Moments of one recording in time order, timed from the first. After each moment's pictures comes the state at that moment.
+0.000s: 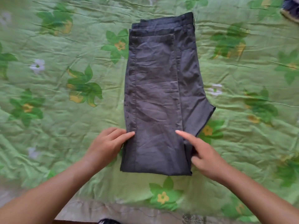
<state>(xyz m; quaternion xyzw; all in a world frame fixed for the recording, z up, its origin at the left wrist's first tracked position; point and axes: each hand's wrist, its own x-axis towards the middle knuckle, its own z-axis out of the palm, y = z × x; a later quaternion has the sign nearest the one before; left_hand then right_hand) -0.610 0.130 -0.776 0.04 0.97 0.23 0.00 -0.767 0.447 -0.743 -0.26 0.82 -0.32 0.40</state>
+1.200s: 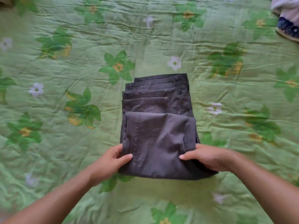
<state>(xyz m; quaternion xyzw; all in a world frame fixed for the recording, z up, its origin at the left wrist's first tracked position) -0.647 0.134 -0.776 -0.32 0.56 0.72 0.25 -0.839 0.407 -0.763 0.09 0.61 -0.35 0.71</state>
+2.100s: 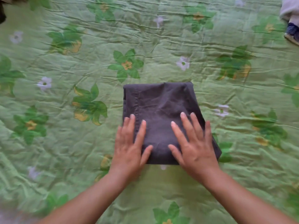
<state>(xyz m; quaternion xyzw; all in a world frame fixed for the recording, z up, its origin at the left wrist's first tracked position) -0.667 0.175 -0.779 -0.17 0.96 0.21 -0.01 -0.798 0.369 -0.762 -0.42 0.90 -0.07 0.06</state>
